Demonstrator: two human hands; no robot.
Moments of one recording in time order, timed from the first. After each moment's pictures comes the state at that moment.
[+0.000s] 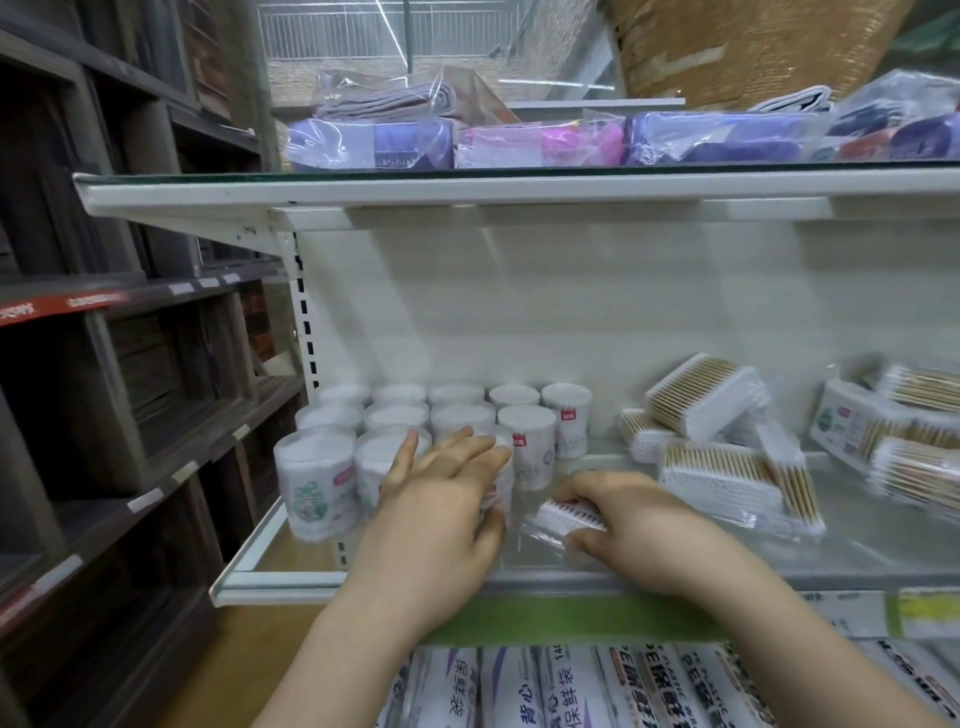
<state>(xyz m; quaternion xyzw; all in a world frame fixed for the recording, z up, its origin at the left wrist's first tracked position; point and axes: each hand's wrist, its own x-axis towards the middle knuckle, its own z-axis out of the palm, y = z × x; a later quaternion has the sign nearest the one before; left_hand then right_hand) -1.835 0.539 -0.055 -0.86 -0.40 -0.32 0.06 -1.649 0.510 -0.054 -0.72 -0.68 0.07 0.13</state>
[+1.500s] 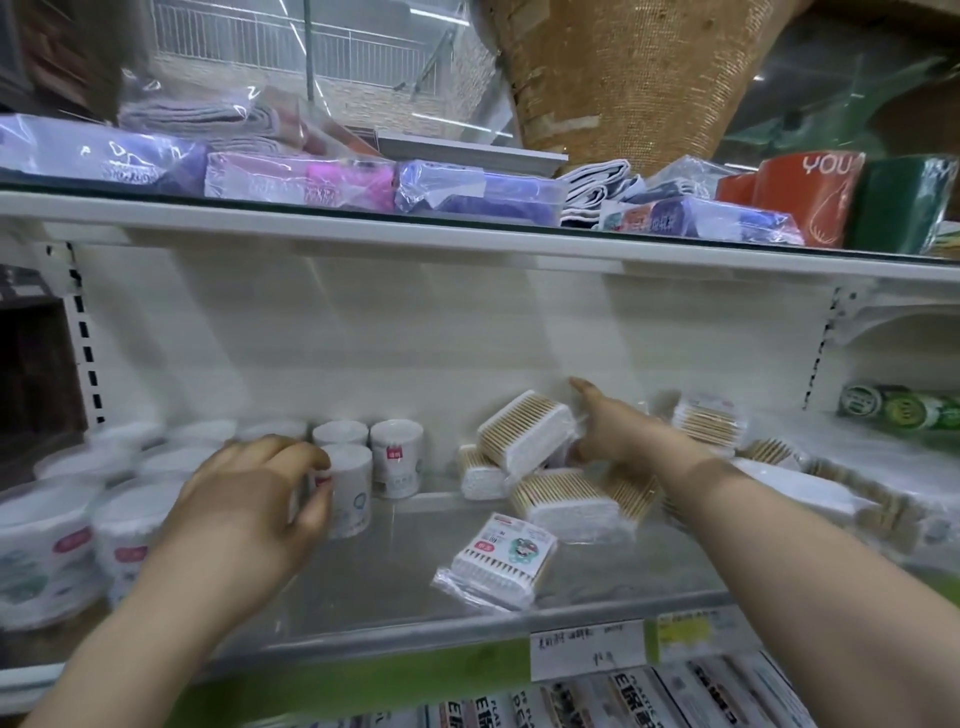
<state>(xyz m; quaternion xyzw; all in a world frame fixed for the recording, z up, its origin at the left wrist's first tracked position) -1.785 0.556 -0.033 -0.80 -0.49 -0.33 0.06 -1.430 0.562 -0.008 -0.80 -0.56 0.02 0.19</state>
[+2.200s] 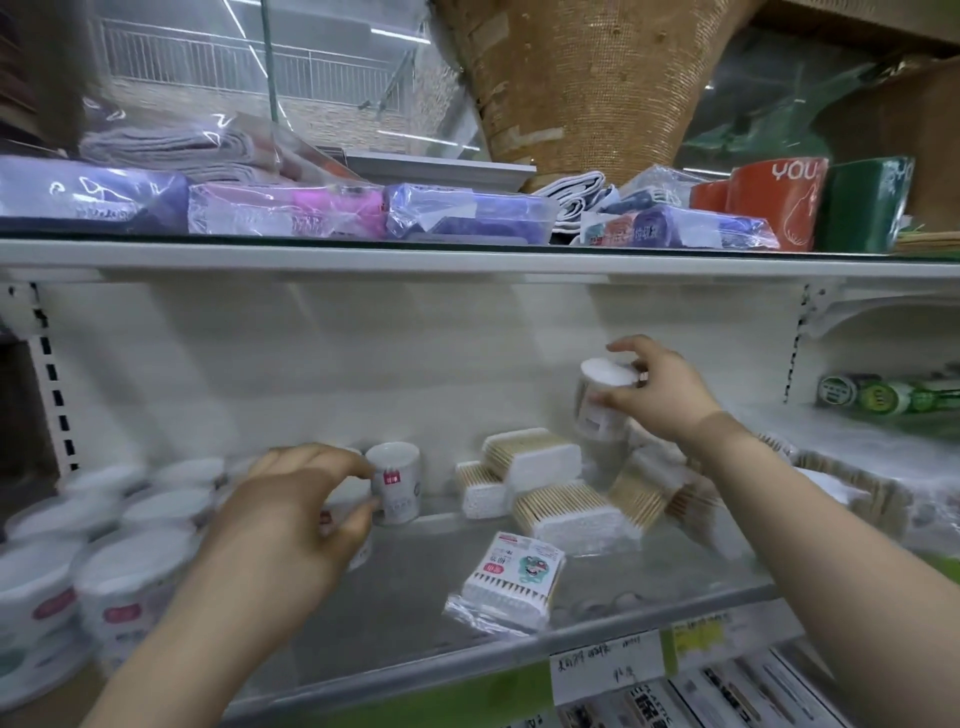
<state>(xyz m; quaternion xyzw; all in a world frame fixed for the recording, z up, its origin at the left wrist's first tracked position) -1.775 0.563 -0.023 -0.84 -0.35 -0.41 0.02 -1.442 0.509 0.030 -0.74 -0.48 -0.05 0.47</state>
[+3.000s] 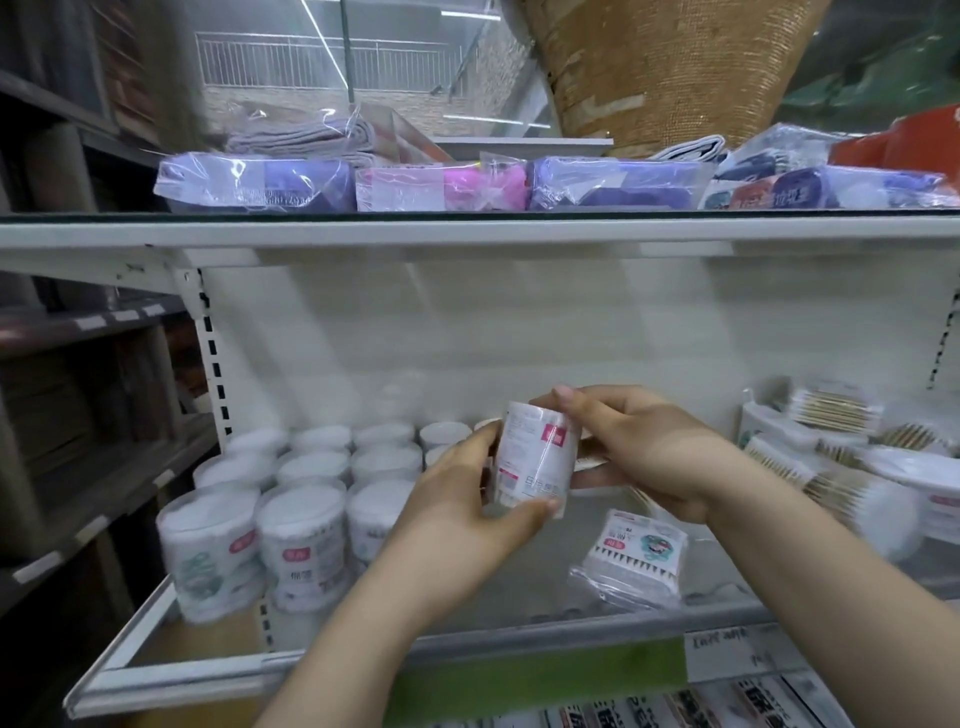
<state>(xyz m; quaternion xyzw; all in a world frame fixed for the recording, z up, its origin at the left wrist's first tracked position) -1.765 0.553 -0.033 -0.82 -0.30 -0.39 -0.30 -1.604 0.504 0.016 -0.57 -0.53 0.36 0.52</state>
